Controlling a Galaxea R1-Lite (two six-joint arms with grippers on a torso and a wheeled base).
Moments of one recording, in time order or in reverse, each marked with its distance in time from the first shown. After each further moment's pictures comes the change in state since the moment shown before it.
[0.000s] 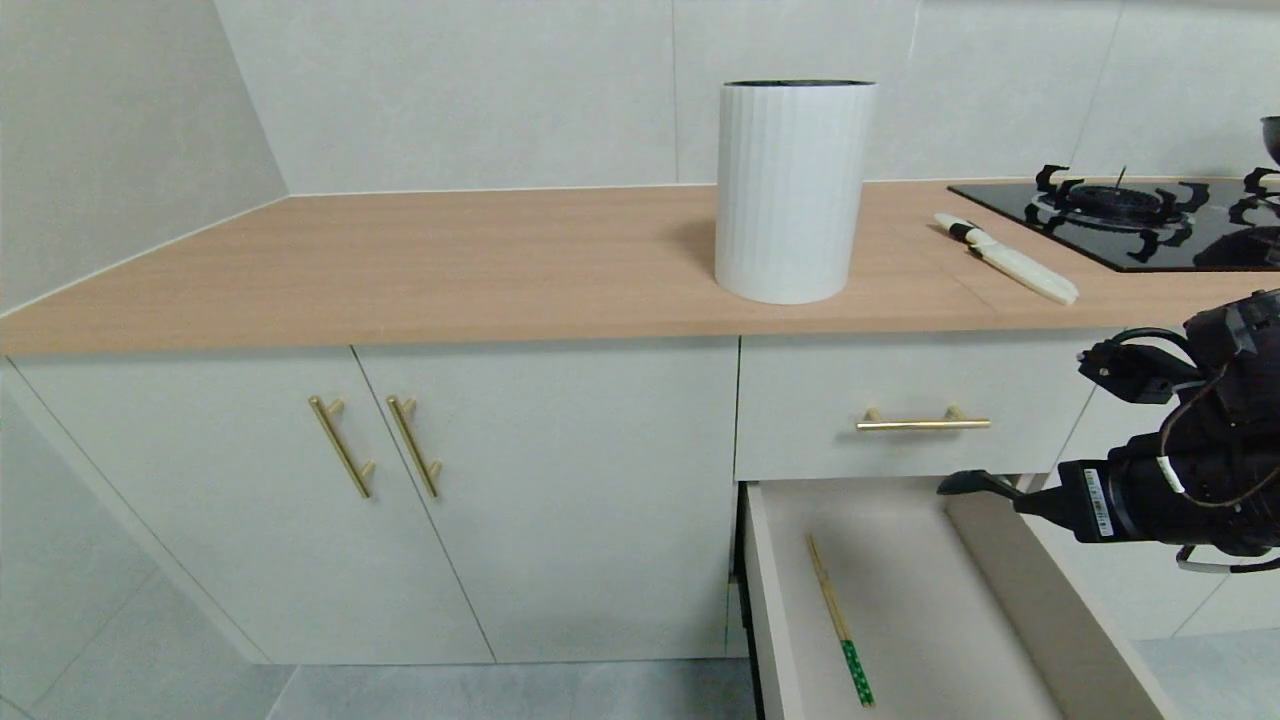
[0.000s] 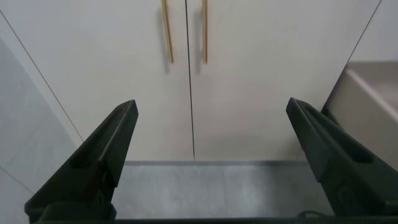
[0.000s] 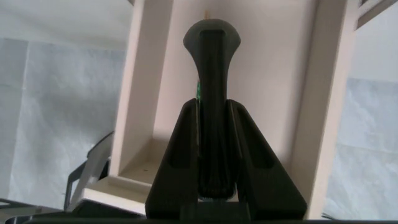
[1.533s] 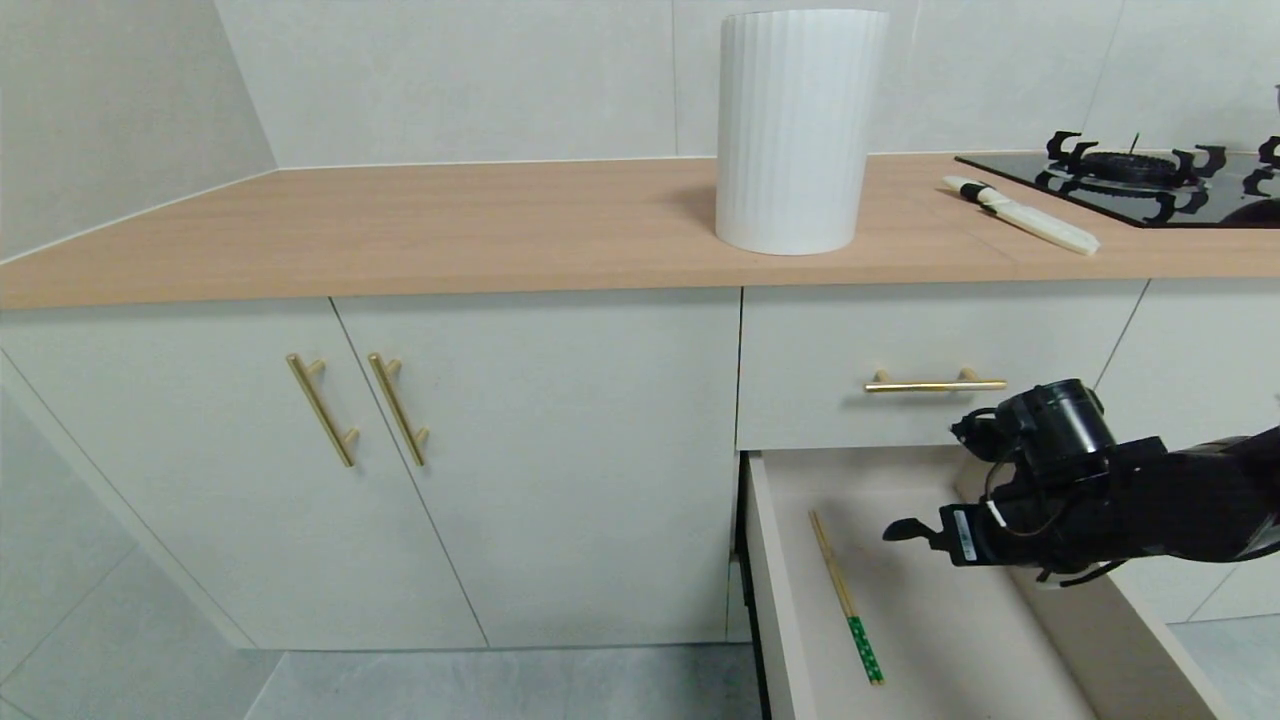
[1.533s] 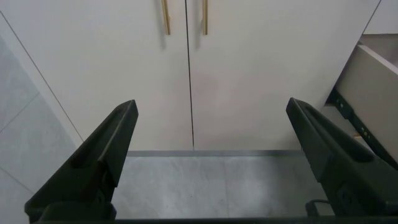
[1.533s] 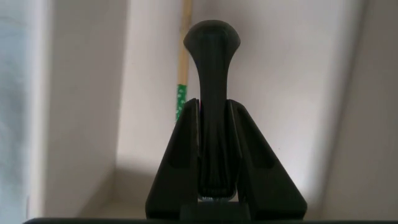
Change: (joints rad) left arm 0.000 0.000 0.000 0.000 0.000 0.000; right arm 0.014 0.419 0.040 -0.320 -0.033 0.034
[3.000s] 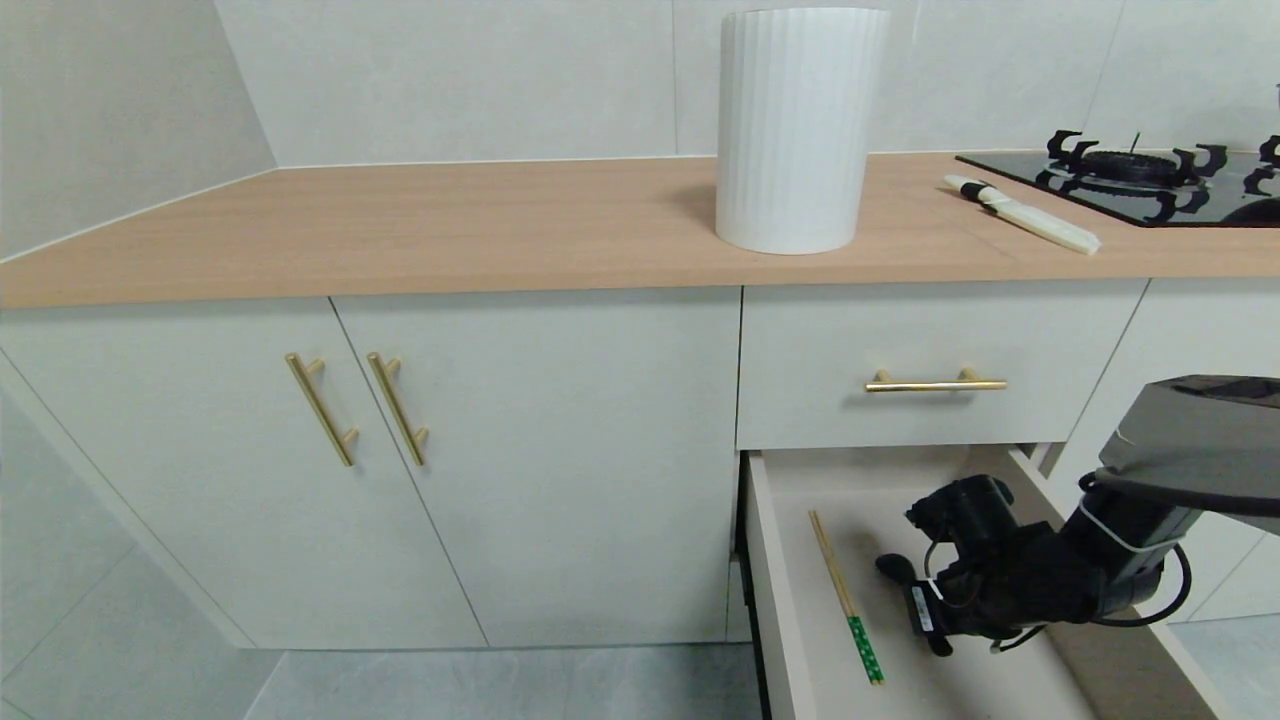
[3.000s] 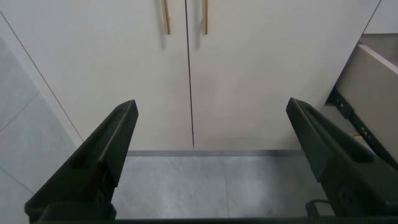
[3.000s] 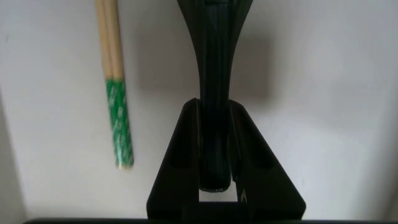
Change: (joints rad) left arm 0.000 0.000 0.000 0.000 0.000 0.000; right arm 0.004 0.374 0.039 -0.256 -0.084 0.000
